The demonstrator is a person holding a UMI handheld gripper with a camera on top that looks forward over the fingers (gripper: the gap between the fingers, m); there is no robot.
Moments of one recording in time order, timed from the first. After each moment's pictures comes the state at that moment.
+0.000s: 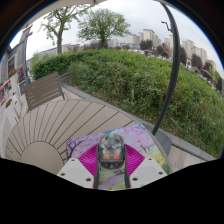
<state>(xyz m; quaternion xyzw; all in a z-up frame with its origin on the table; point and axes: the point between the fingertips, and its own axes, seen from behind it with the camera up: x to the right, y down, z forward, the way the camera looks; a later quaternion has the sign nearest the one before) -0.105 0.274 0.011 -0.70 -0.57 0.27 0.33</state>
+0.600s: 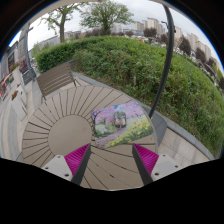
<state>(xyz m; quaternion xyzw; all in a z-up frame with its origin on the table) 0.090 0.206 0.116 -0.72 -0.60 0.22 0.26</state>
